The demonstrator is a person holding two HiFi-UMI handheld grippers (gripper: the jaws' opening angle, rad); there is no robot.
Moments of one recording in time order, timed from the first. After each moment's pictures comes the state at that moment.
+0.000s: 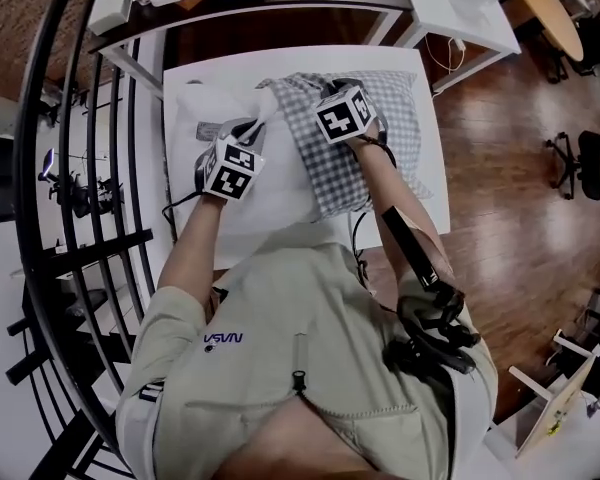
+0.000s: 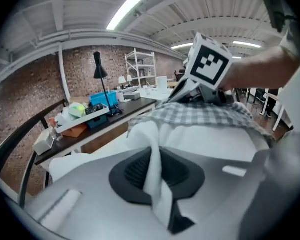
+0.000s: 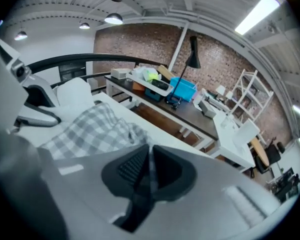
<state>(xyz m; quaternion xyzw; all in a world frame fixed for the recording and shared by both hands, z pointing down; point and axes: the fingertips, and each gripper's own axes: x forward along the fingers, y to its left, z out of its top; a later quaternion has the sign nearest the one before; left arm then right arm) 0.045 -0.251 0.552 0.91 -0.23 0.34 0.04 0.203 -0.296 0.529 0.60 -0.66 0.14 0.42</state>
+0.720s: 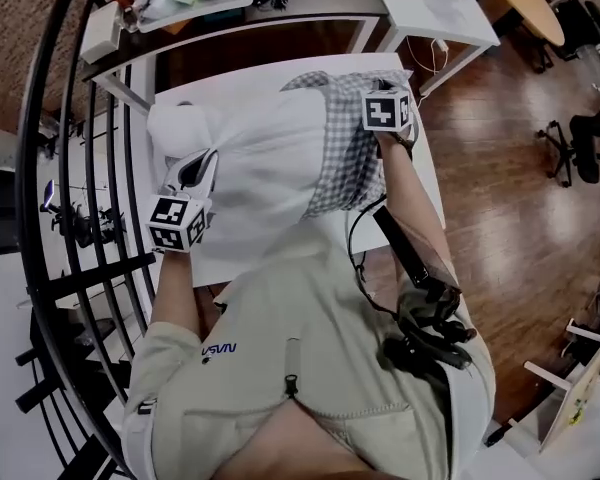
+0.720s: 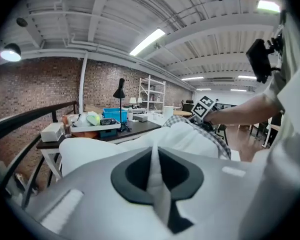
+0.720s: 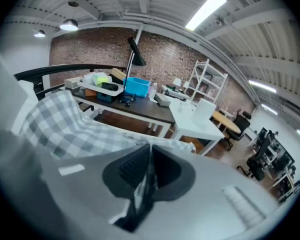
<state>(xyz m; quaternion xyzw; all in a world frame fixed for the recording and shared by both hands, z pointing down) -0.041 -0.237 0.475 0.94 -0.28 0.17 0.08 0.358 -0.259 0.495 0.76 -0.53 0.17 0.33</state>
